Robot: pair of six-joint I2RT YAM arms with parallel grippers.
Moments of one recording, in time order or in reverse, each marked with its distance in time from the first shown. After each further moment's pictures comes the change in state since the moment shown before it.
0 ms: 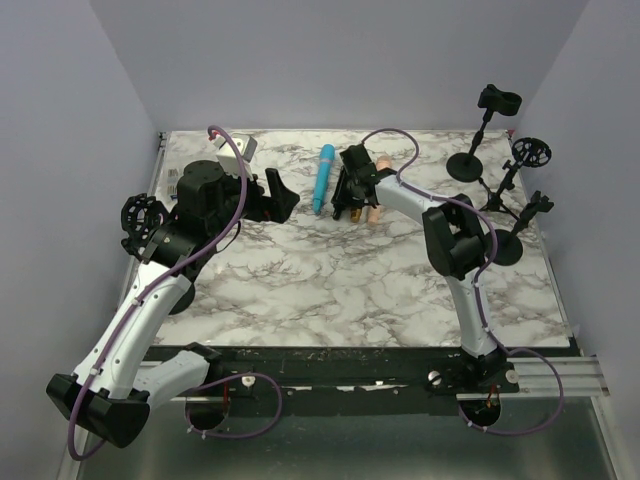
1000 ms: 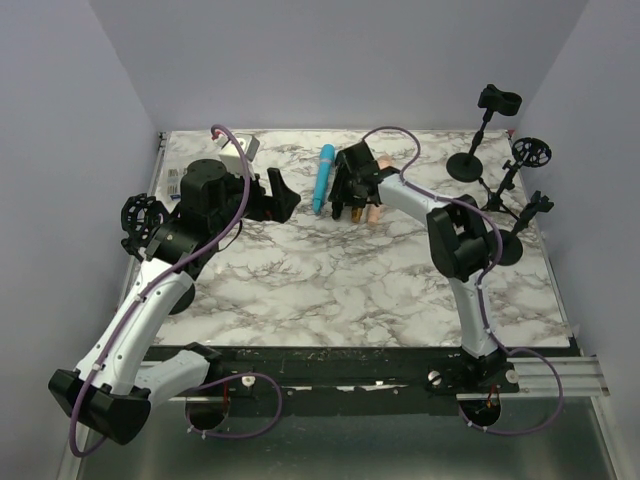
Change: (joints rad) left arm 0.000 0.014 0.000 0.000 0.000 0.000; right arm 0.000 -0.019 -0.008 0.007 -0.042 -0.005
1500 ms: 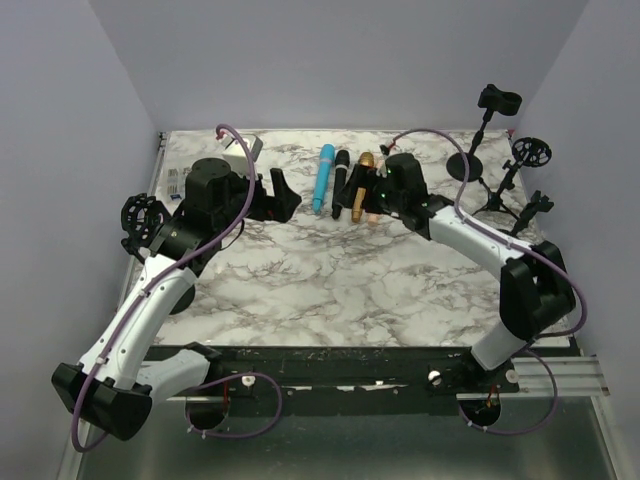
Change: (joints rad) left arm 0.000 0.024 -0.002 0.001 -0.002 0.008; right arm 0.000 -0.576 -0.498 0.243 -0.137 -0.079
